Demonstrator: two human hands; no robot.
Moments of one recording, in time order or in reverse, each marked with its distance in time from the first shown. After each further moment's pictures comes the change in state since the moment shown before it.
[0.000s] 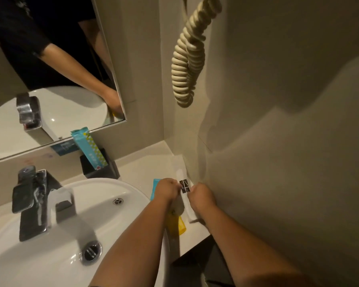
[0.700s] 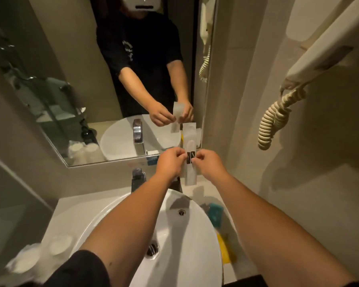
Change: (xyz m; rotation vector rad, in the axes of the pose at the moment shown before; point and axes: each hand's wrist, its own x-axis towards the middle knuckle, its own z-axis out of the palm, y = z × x) left_hand -0.076 0.067 -0.229 0.115 0.485 0.398; right_hand -0.040 -0.228 -0.041 0.230 -0.009 -0.609
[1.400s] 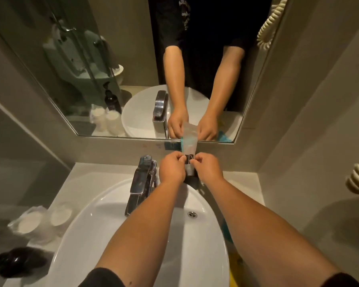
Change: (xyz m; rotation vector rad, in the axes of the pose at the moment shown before) left_hand 0.037 -0.096 0.044 -0.018 0.299 -0.415; right_hand 0.072 0.043 0.106 -0.124 -0.244 -0.065
